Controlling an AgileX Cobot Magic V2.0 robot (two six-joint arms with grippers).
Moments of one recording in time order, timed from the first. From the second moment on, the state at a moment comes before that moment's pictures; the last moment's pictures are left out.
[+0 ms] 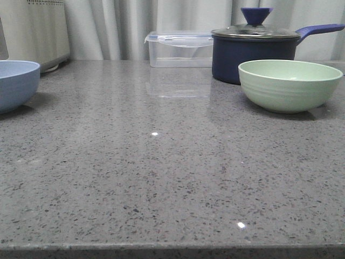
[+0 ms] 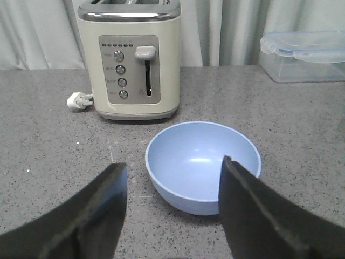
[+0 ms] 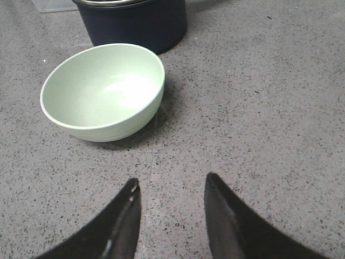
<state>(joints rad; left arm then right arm) -0.01 0.44 -0.50 -0.12 0.36 0.08 0.05 0.51 -0.50 0.13 0.50 0.06</state>
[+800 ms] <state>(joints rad) -0.01 0.44 -0.50 -0.12 0.35 0.08 0.06 1.12 -1.04 0.17 0.75 0.05</state>
